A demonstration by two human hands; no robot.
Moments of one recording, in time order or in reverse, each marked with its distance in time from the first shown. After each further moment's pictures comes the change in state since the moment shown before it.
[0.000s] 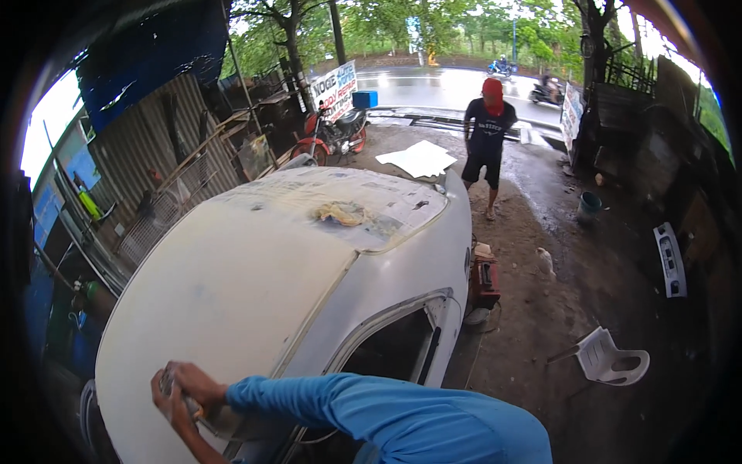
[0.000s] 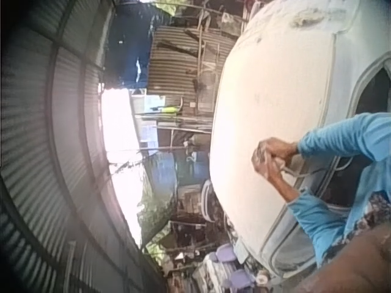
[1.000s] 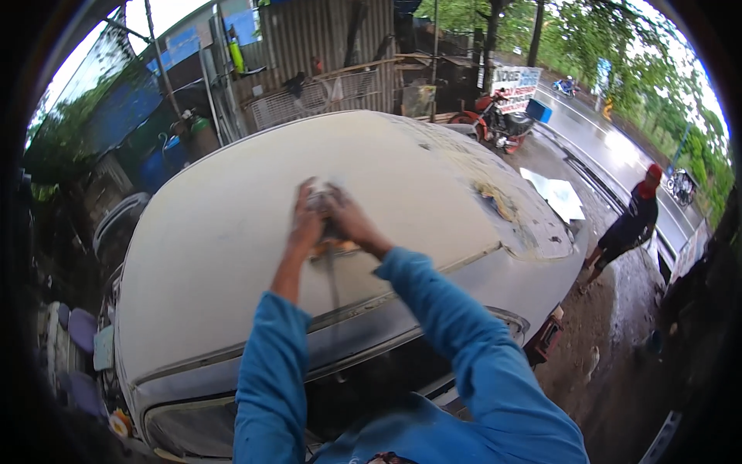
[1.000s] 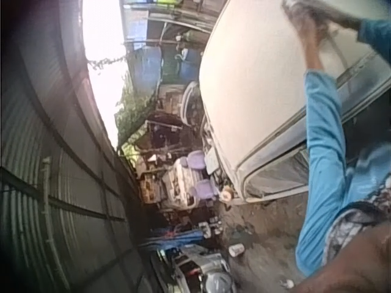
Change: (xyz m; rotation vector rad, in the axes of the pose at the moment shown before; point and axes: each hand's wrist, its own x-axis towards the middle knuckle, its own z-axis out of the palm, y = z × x) left_hand 0.061 0.014 0.121 -0.063 -0.083 0.005; right_hand 0.054 0.018 -0.134 -0.017 -0.237 0.590
